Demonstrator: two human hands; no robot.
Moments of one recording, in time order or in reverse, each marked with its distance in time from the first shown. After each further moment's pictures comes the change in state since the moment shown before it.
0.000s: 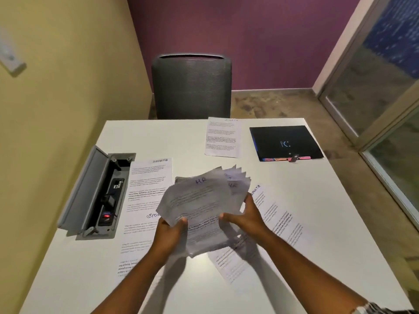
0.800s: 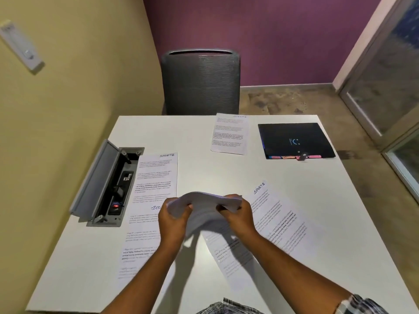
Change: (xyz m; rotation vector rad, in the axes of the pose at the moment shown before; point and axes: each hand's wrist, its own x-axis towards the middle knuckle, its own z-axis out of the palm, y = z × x) left_hand -0.014 0.012 0.037 -0.008 0.331 0.160; right_hand -0.008 0.000 0.017 0.225 0.118 -0.132
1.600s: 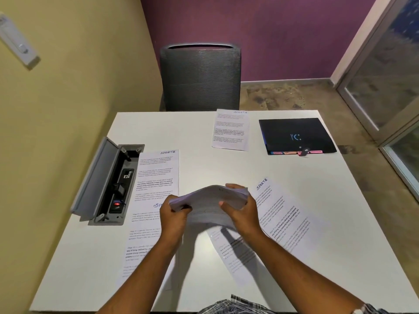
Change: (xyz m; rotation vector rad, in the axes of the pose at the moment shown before) left_hand 0.025 -0.012 -0.010 -0.020 -0.064 -0.118; right_hand -0.012 -0.005 0.005 0.085 0.000 -0.069
